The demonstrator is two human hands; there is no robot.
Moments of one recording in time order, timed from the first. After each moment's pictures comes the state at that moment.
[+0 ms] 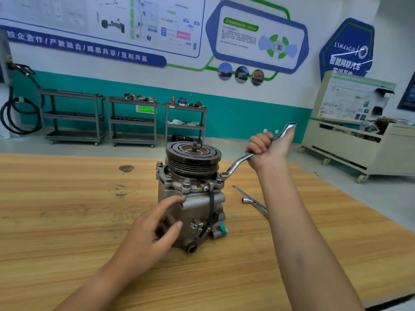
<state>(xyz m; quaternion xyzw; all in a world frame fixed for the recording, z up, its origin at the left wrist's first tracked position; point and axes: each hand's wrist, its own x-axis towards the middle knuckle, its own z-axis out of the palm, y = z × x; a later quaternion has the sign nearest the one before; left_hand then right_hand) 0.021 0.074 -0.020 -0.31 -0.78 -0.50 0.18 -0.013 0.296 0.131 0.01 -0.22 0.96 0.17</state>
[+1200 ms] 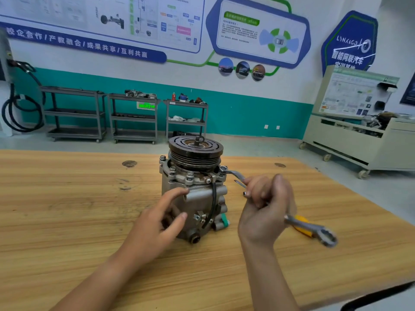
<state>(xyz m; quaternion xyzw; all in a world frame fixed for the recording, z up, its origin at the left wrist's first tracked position) 0.018 0.076 -0.024 -0.32 -0.78 -0.50 0.19 0.057 0.241 0.046 0.12 -0.47 0.76 0.42</state>
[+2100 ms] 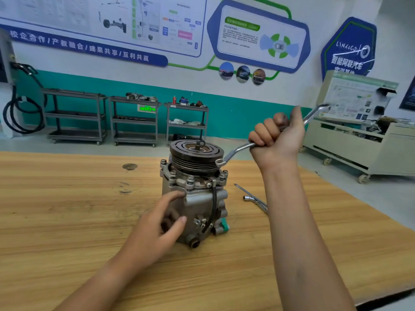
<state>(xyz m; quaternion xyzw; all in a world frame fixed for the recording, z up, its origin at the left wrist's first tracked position) 0.019 0.076 -0.022 -0.31 -0.77 -0.53 0.17 0.018 0.279 0.144 0.15 -0.28 0.93 0.20</state>
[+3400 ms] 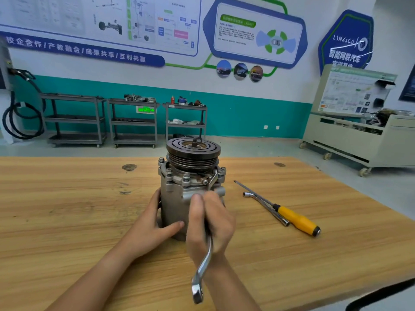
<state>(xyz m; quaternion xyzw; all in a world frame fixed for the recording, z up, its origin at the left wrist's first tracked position) -0.015 0.067 -0.040 -0.23 -0.80 -0.55 0.06 0.057 0.183 0.014 0.23 -0.57 0.50 0.61</state>
